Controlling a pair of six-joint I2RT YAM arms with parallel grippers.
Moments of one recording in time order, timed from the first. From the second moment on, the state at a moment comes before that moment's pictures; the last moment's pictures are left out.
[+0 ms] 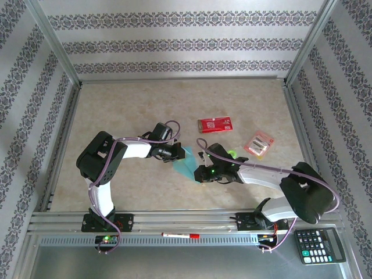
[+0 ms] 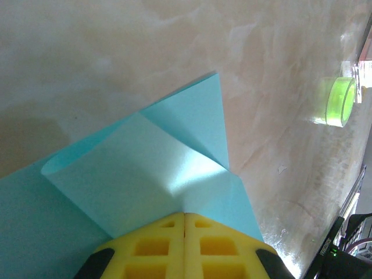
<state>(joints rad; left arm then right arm) -0.52 1.88 0.92 0.00 0.58 -0.72 0.73 1.40 0.54 -0.13 -0.41 0.66</state>
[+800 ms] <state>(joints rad) -0.52 1.89 0.92 -0.02 0.59 -0.72 0.74 1.40 0.43 0.00 -0.40 0.70</state>
